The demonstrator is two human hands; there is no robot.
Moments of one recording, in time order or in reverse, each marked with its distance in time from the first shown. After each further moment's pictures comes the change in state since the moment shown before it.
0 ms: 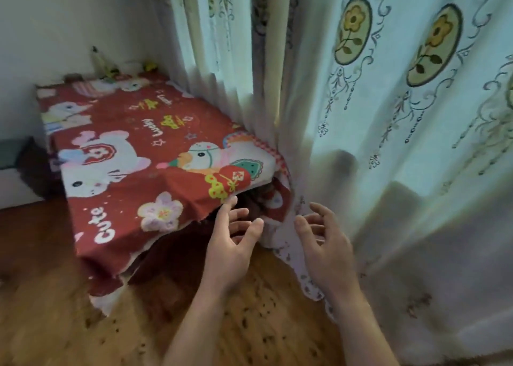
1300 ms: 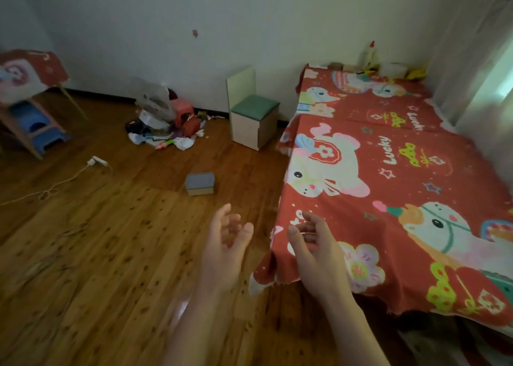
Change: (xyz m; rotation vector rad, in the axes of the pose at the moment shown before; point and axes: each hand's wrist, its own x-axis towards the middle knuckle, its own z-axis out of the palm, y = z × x) left_hand 0.050 -0.082 -0.387 0.119 0.961 -0.248; right_hand 0.013 -0.163 0.455 0.179 -0.919 -0.239
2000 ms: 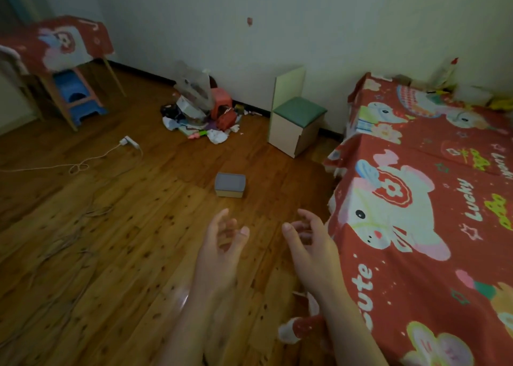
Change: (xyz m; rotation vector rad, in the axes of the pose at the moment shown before) left_hand 0.179 -0.067 -0.121 -0.055 0.155 -0.101; right_hand 0.145 -0.052 0.201 -0.090 -0.211 -0.073
